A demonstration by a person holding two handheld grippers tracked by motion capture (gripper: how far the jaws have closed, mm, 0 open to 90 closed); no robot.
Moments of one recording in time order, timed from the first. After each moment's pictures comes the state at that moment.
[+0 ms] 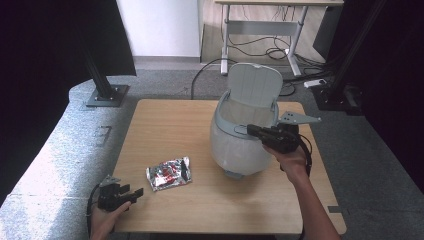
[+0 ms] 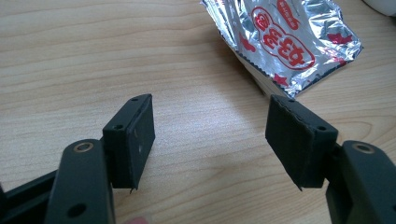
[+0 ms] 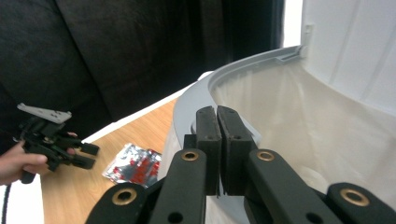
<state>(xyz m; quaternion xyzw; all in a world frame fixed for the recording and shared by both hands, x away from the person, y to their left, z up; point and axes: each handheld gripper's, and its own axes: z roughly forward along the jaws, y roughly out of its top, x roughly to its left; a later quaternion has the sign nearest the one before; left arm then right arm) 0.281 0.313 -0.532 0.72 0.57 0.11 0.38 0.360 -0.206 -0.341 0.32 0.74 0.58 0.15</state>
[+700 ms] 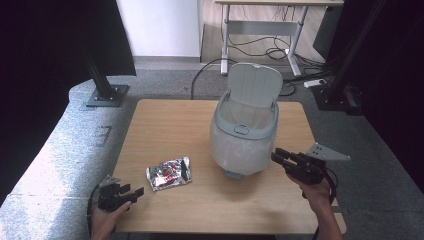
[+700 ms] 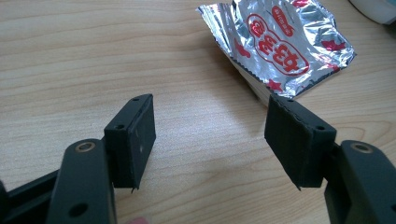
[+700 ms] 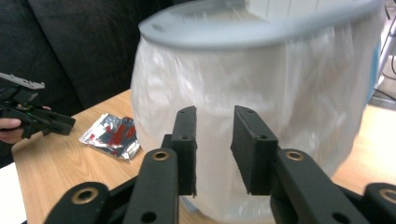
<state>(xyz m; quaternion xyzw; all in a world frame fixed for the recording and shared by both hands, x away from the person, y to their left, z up) 0.280 0.311 -0.531 0.71 0.57 0.12 0.39 0.307 -0.274 -0.406 0.35 0.71 0.58 0.18</state>
